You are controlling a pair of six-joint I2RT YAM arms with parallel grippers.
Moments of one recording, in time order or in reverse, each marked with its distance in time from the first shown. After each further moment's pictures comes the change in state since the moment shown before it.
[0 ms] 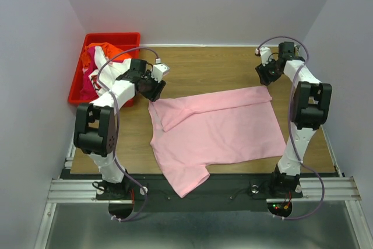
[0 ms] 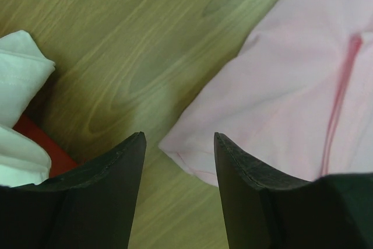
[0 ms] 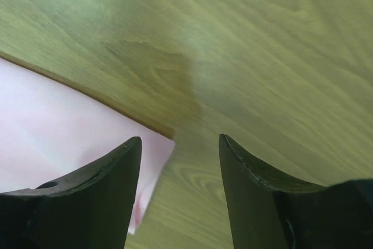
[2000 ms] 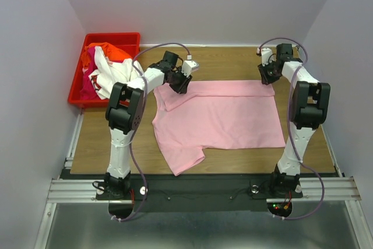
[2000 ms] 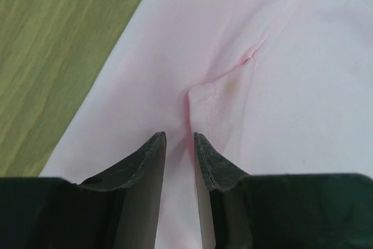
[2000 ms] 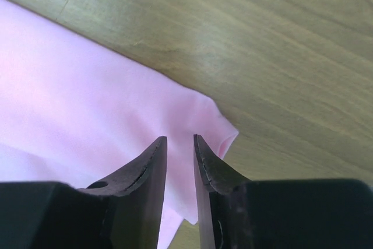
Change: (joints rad) left arm -0.174 0.466 0.462 -0.048 0.135 -0.061; right arm 0.010 0.034 -0.018 0.033 0.055 0.180
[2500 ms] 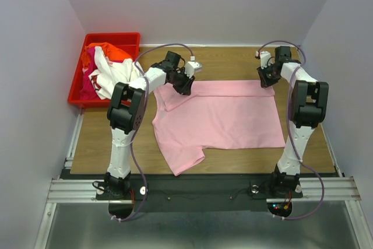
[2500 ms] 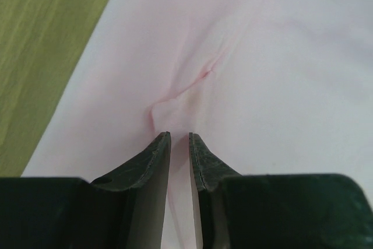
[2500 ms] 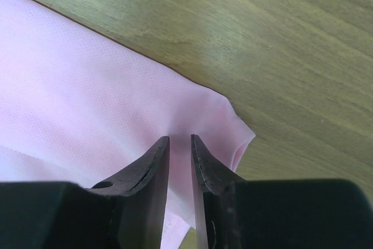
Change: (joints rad) left arm -0.021 0.024 0.035 -0.032 0.101 0.003; right arm 0.000 0.022 -0.019 -0.010 -0.011 0.002
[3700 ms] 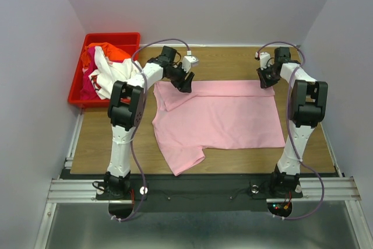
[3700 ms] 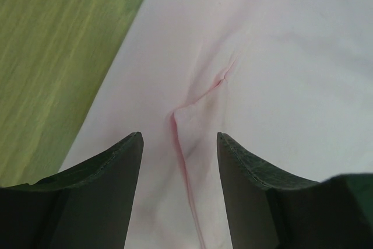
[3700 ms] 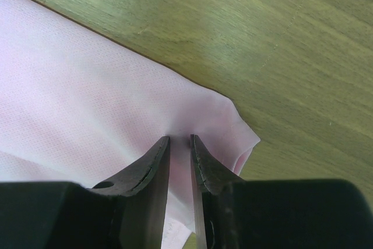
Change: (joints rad) left arm 0.050 0.049 0.123 -0.073 0.097 0.020; right arm 0.000 0.019 0.000 0.000 0.000 -0.001
